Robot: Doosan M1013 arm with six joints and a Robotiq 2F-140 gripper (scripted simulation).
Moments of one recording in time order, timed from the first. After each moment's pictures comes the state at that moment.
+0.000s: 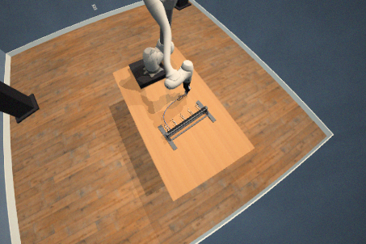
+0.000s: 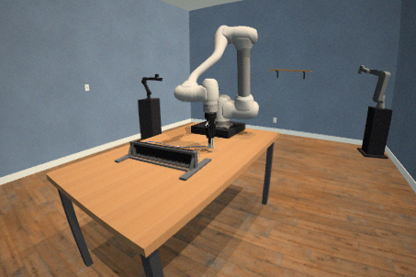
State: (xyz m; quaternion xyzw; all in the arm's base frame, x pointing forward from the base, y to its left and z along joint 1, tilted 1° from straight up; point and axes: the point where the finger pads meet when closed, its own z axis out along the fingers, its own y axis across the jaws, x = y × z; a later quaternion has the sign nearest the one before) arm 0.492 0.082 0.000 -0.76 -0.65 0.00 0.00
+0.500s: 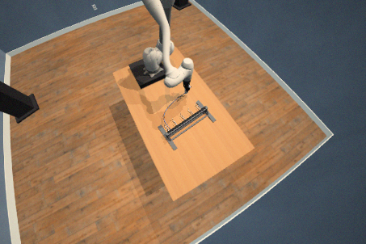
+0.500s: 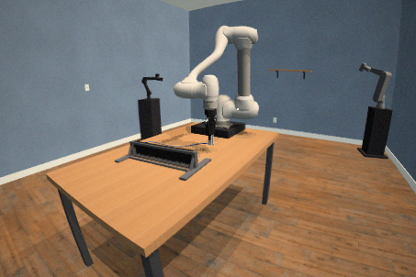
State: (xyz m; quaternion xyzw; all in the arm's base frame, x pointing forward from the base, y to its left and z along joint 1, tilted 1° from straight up) arm 0.492 0.082 0.023 -0.76 -0.65 0.00 0.00
